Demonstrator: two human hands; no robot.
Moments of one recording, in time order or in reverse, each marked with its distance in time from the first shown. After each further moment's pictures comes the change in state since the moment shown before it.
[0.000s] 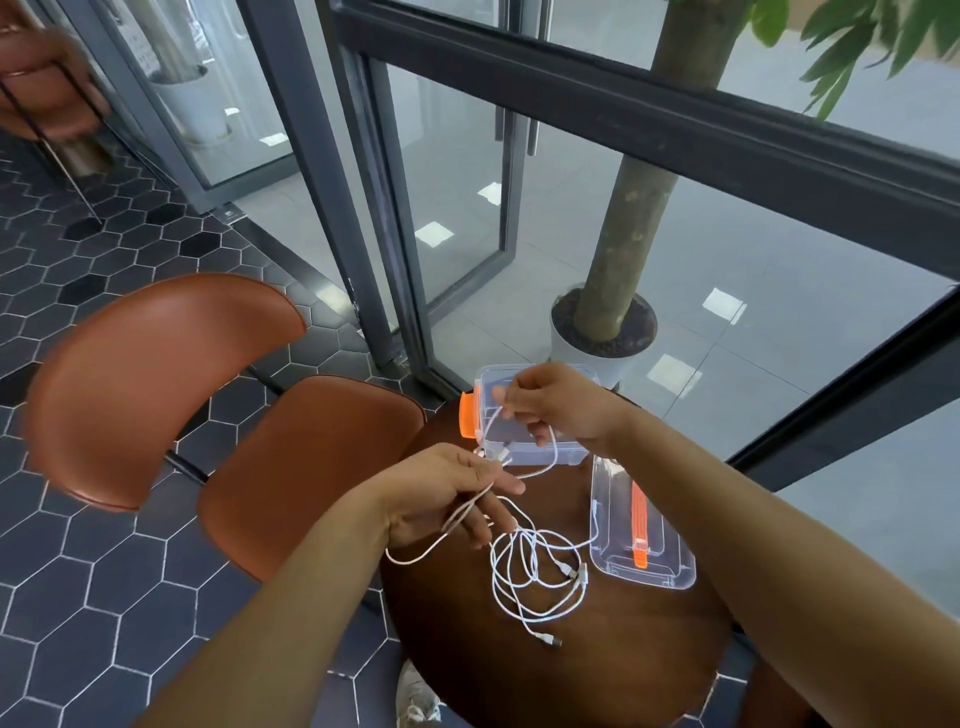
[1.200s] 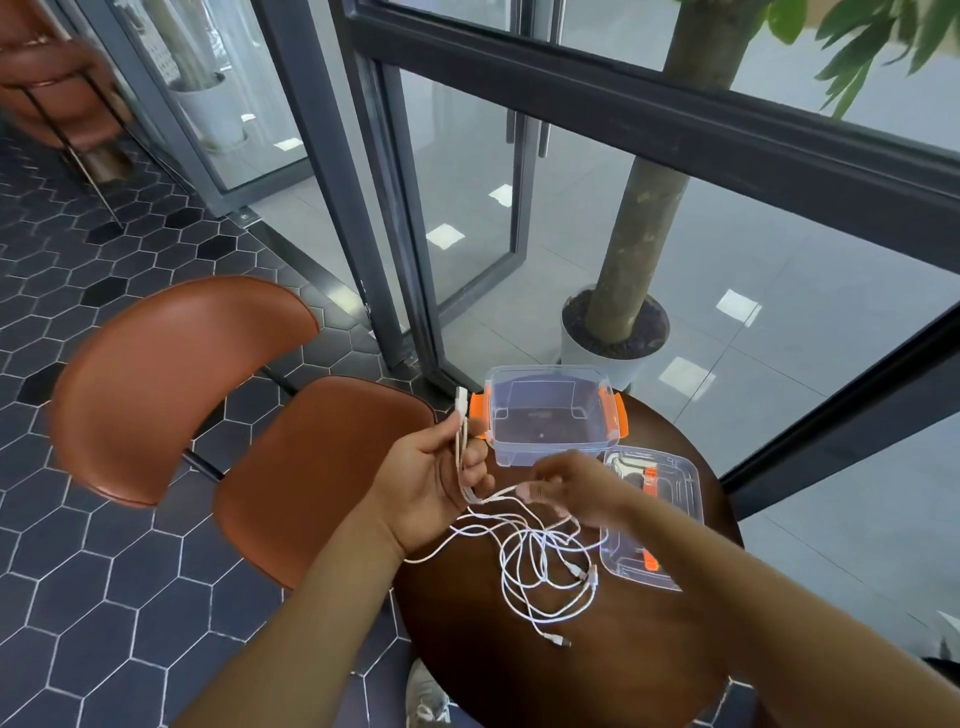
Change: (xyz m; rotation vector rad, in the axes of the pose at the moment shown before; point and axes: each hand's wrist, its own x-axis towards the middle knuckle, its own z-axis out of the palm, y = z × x) left_hand -0.001 -0.007 0.003 -0.864 0.009 0.223; right_hand -0.033 0.068 0.034 -0.342 -0.083 0.091
